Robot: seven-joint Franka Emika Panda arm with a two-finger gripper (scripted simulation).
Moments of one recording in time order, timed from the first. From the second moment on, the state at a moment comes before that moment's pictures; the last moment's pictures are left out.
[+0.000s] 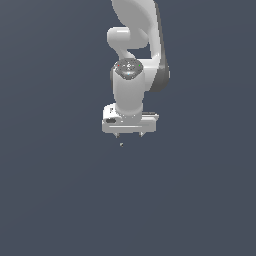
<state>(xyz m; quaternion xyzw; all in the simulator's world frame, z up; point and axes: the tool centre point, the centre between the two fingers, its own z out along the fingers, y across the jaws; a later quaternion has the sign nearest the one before) -0.010 0.005 0.168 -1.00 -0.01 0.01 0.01</state>
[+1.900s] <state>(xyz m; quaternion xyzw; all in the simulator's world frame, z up) -0.053 -0.031 0.070 -1.00 -0.08 0.00 0.00</state>
